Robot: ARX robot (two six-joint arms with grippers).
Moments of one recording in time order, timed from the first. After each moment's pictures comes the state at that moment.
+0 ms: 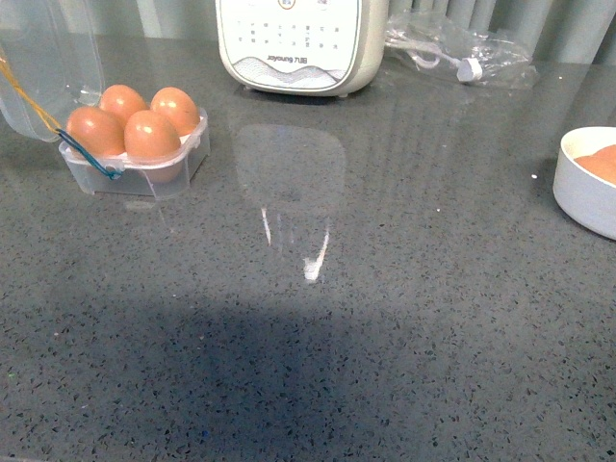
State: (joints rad) left arm 0.21 1.57 0.81 0.50 0.18 0.05; right arm 0.00 0.00 0.01 0.00 0.00 0.00
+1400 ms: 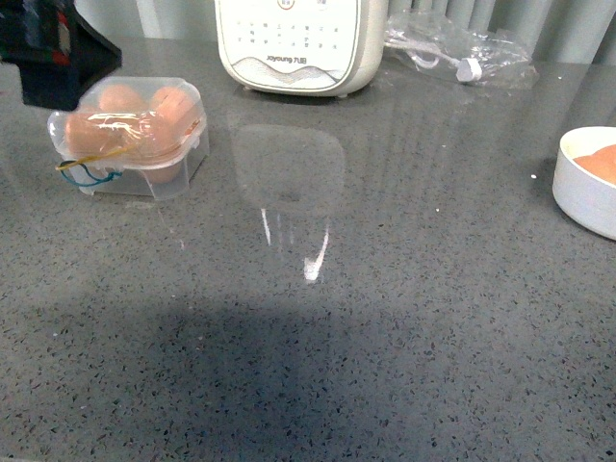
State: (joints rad) left arm -0.07 1.30 0.70 0.37 0.10 0.15; right arm 0.00 0.00 0.01 0.00 0.00 0.00
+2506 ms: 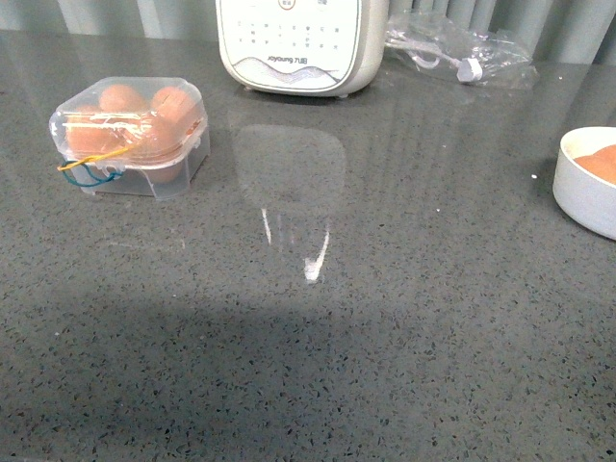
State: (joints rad) left arm 0.23 0.29 0.11 0.18 0.22 0.02; right arm 0.00 0.00 0.01 0.00 0.00 0.00
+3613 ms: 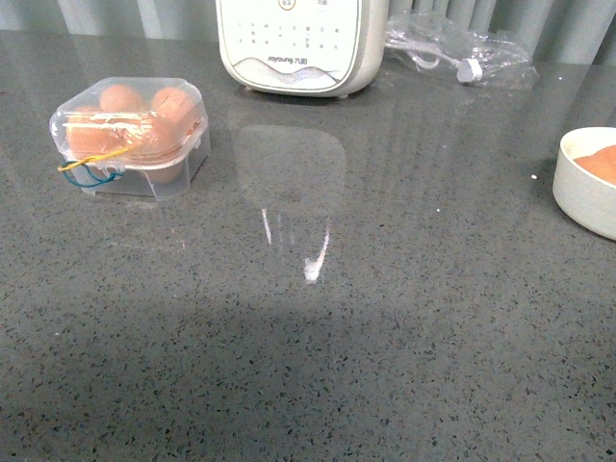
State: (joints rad) left arm 0.00 0.00 0.03 0.00 0.00 0.00; right arm 0.00 0.00 0.01 0.00 0.00 0.00
